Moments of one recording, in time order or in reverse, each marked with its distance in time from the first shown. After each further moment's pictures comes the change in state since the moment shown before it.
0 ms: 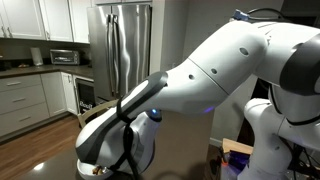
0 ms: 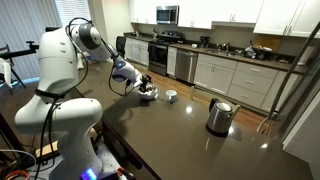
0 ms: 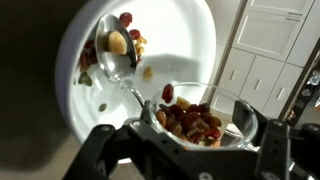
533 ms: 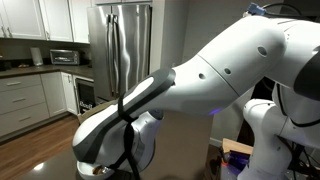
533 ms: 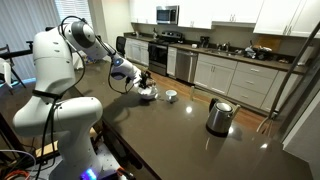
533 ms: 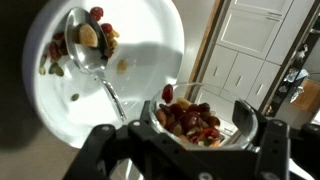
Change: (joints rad) arm 0.136 0.004 -0.142 0.000 0.000 0.000 0.000
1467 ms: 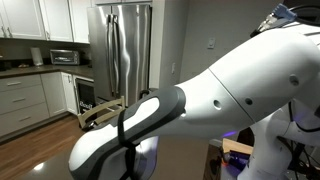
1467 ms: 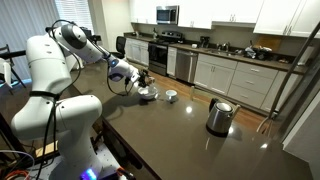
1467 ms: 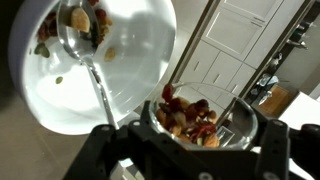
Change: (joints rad) arm 0.195 0.103 -0.184 -0.001 0.000 0.000 -0.041
